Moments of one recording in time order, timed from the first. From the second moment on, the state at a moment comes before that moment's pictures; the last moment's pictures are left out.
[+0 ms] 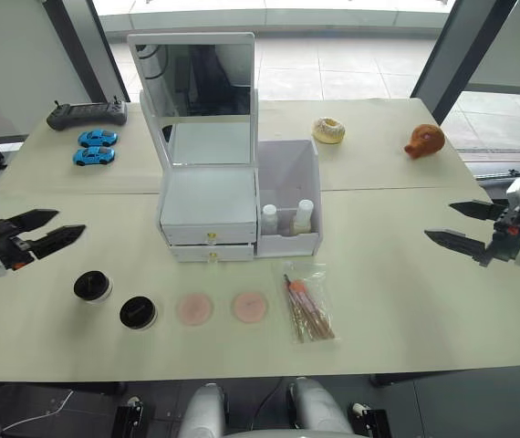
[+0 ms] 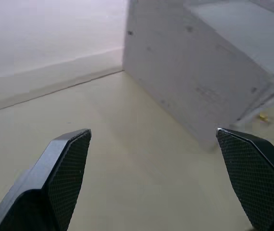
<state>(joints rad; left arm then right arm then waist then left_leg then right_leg) -0.23 1.03 0.35 0.24 -0.58 0.53 -1.25 -0.32 -1.01 -0.32 0.04 0.51 0.56 1.15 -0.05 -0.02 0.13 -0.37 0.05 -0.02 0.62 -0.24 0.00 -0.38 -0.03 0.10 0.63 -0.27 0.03</state>
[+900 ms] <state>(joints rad) -0.47 0.54 -0.04 -0.27 -0.98 1.45 -0.73 -0.09 -0.64 -0.21 -0.49 1.20 1.31 0.36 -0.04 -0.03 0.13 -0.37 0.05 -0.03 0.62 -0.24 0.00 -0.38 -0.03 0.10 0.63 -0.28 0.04</state>
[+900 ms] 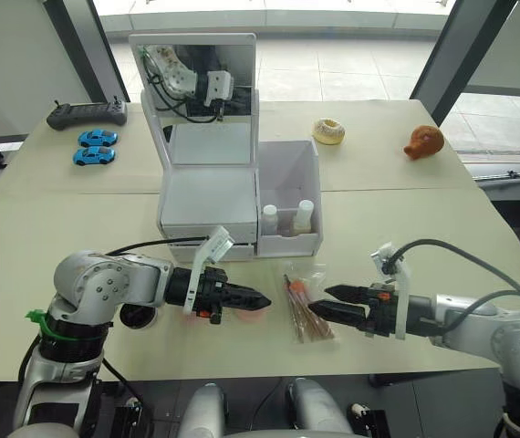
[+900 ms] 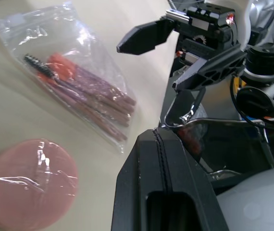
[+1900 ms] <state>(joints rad) -0.29 0.21 -0.21 -0.26 -0.71 1.20 -0.44 -0.23 -0.57 -0.06 -0.22 1.16 1.38 0.41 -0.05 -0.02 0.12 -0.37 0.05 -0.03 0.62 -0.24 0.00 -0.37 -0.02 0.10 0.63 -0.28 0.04</state>
